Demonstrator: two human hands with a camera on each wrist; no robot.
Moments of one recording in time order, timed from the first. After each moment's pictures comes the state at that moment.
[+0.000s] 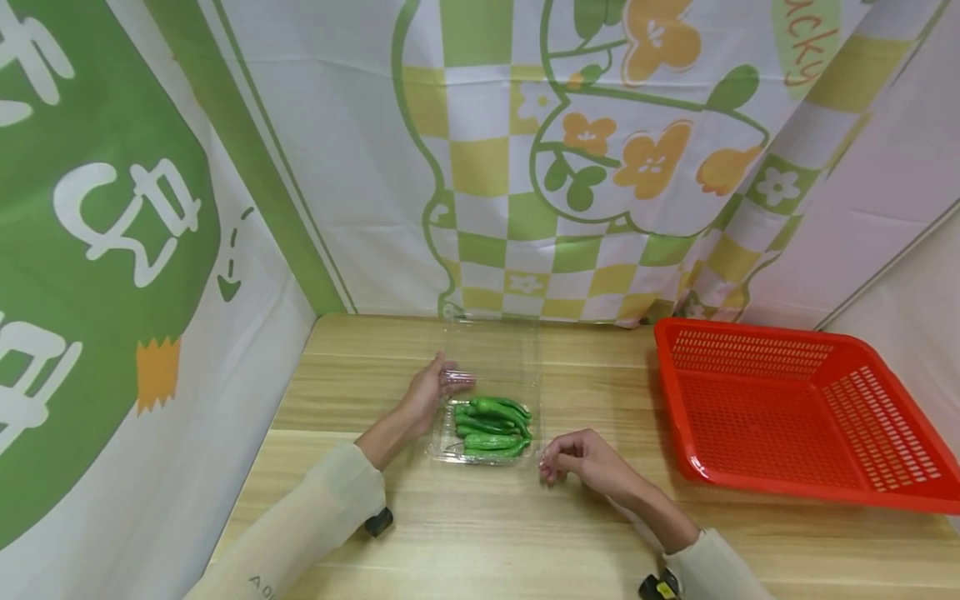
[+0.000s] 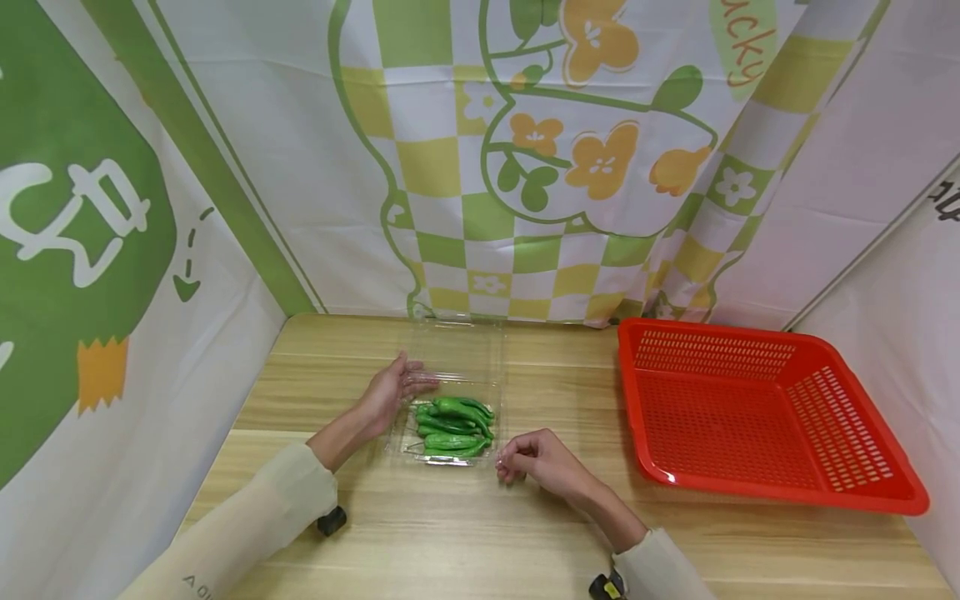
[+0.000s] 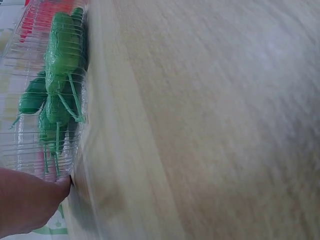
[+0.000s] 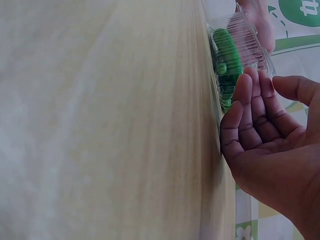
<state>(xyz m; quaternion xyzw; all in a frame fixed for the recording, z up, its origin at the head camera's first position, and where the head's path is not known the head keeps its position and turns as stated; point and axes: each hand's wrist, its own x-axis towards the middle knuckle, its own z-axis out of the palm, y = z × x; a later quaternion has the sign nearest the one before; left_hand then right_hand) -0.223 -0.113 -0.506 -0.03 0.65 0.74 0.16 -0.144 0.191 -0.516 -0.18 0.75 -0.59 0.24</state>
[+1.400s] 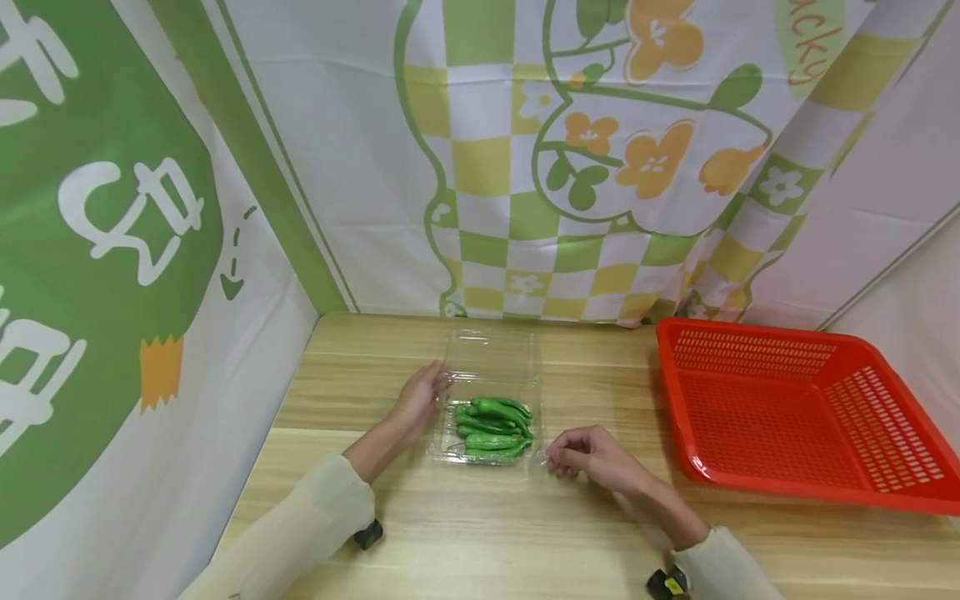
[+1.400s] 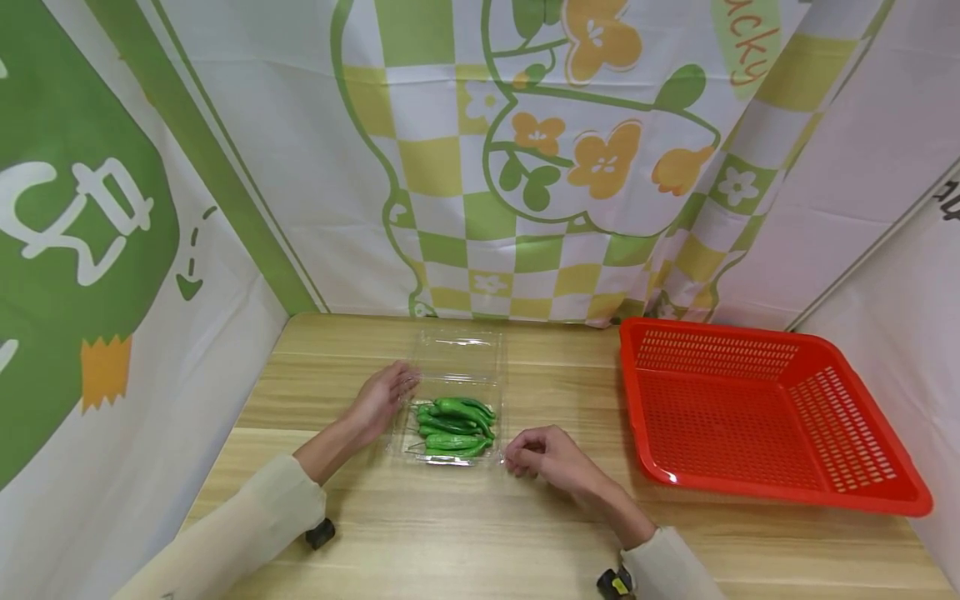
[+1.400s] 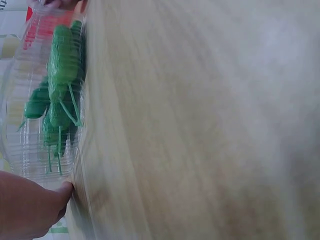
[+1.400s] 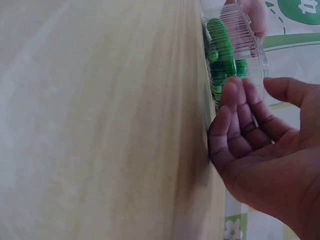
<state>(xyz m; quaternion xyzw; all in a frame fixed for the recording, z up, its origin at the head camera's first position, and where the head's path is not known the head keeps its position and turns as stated) -0.210 -0.122 -0.503 -0.06 0.62 0.77 0.14 -0.144 0.198 -0.505 -0.14 0.77 -0.57 0.24</state>
